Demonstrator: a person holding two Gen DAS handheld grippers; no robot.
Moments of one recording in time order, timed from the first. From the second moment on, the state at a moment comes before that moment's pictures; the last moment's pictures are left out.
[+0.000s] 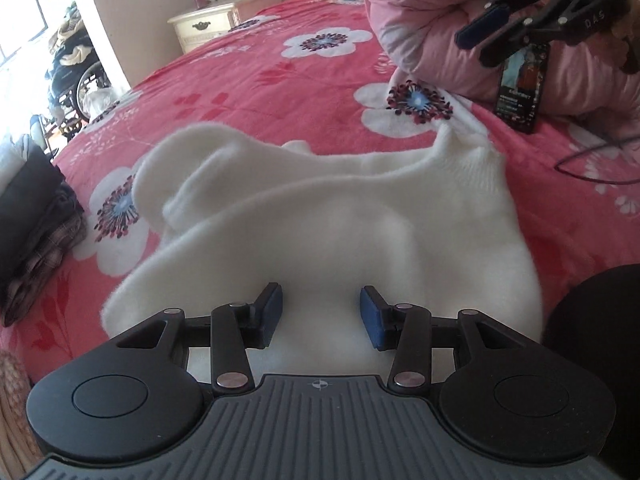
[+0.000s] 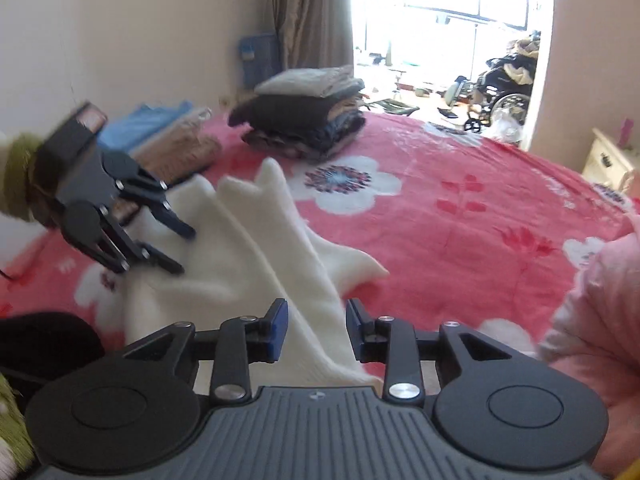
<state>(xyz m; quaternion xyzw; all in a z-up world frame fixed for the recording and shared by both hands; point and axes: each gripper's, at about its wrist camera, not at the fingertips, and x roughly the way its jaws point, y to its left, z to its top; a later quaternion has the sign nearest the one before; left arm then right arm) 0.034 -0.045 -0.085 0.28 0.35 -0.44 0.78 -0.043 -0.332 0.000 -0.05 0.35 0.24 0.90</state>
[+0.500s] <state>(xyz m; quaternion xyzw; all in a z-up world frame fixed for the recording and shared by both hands) 0.033 -0.045 -0.083 0.27 0.35 -0.45 0.78 0.032 -0.319 -0.112 -0.05 0.53 0.29 0.79</state>
